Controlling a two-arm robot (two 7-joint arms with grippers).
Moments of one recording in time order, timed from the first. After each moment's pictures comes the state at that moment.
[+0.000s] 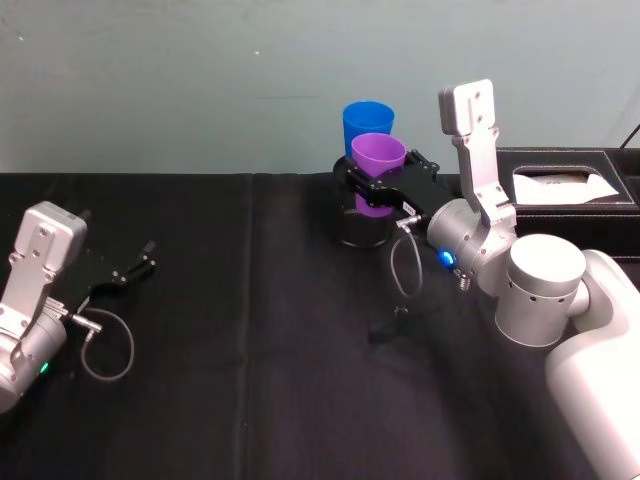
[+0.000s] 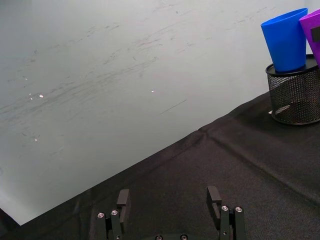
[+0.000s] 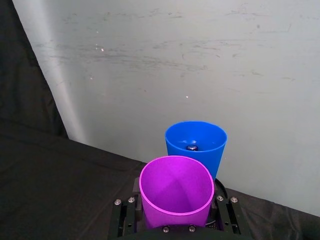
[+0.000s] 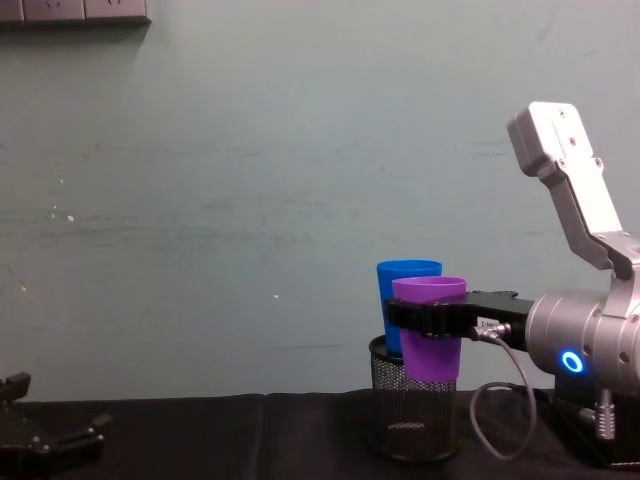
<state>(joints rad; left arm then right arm) -0.20 0.60 0.45 -1.41 -0.25 -0.12 0.03 0.46 0.12 -0.30 -1.23 0.19 0.15 0.22</state>
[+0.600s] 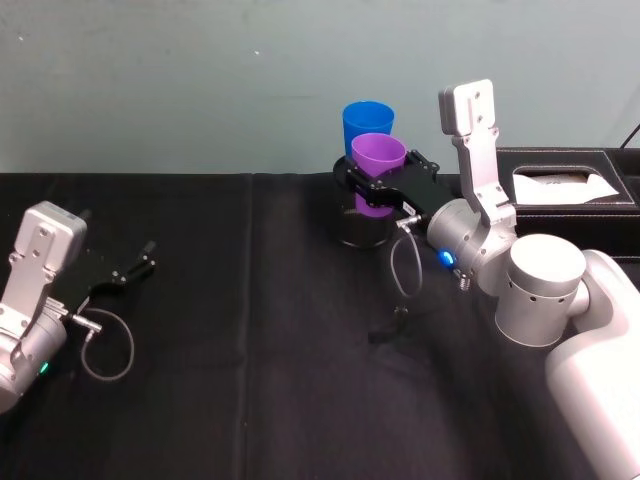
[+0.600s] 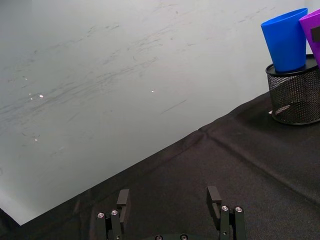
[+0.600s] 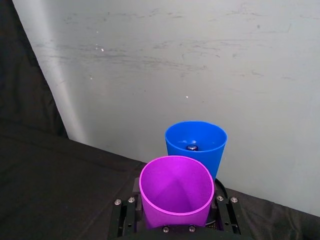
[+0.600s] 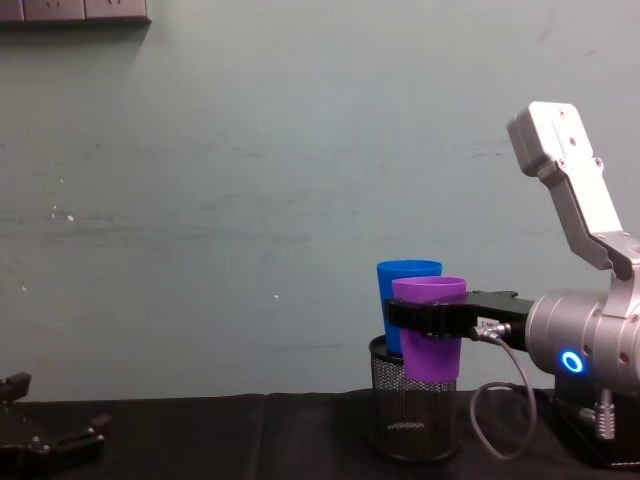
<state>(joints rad) -0.20 0.60 0.45 -1.41 -0.25 -0.12 0.03 0.46 0.12 -0.30 -1.23 0.19 0.15 0.22</state>
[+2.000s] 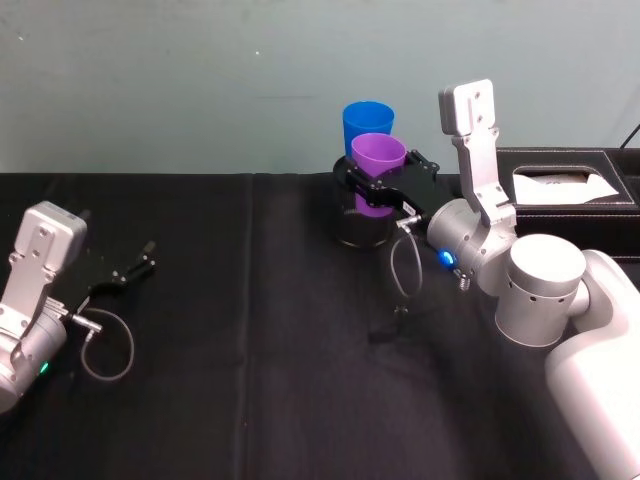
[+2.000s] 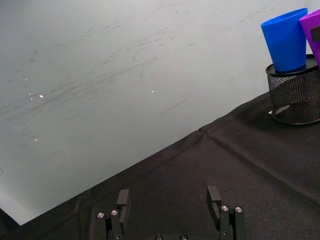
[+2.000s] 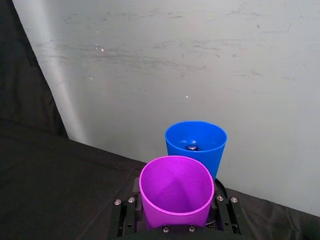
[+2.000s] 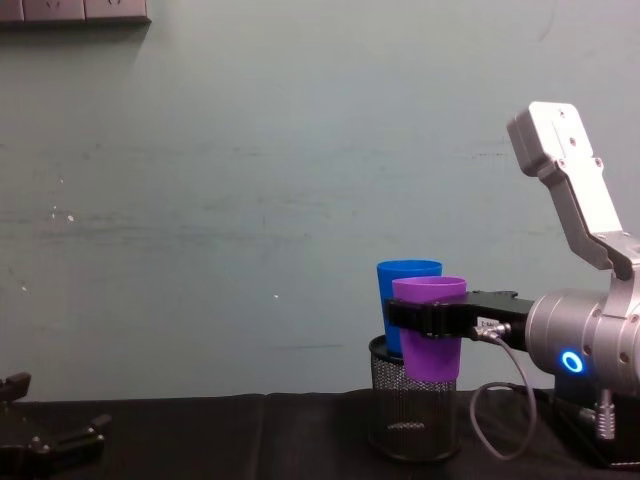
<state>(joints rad) -0.20 0.60 0.45 -1.41 -0.25 -0.12 0.03 0.46 0.12 -0.30 -1.23 0.19 0.15 0.22</state>
